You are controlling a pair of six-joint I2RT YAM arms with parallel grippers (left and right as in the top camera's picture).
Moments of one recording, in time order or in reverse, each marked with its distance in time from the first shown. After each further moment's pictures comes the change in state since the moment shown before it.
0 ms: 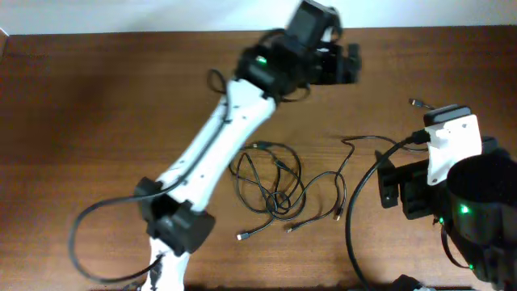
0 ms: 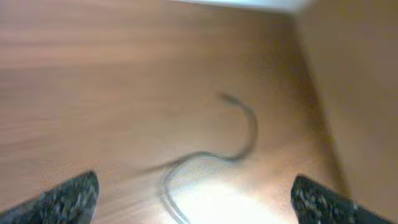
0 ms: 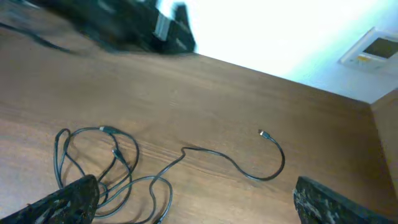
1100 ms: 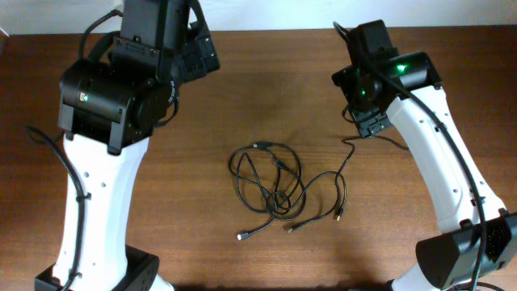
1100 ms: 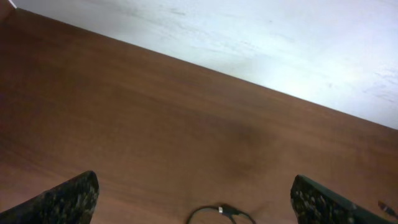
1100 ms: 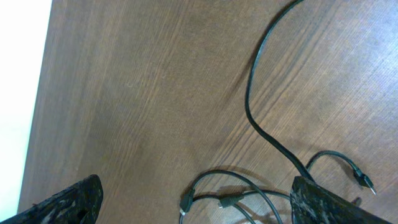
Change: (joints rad) left arm 0.255 -0.378 0.095 -0.495 -0.543 0.026; right arm -0.421 0.700 -0.002 0.157 -0.346 1.238
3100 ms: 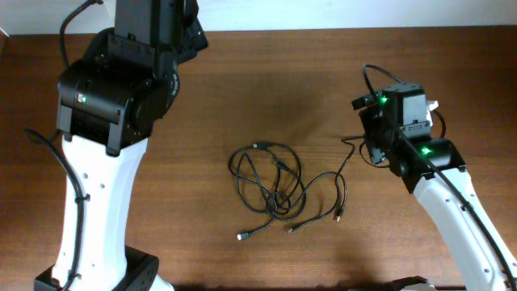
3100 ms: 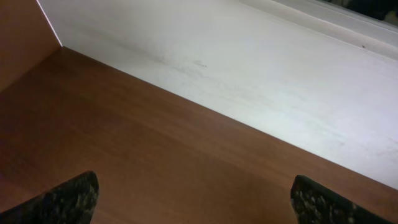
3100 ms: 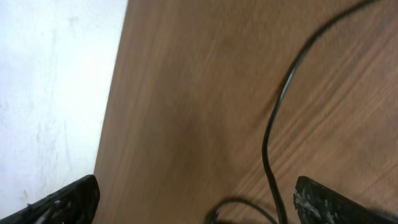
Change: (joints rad) left arm 0.003 -0.003 0.000 0.117 -0.171 -0.023; right arm -0.085 -0.438 -0.722 0.661 -0.062 -0.058
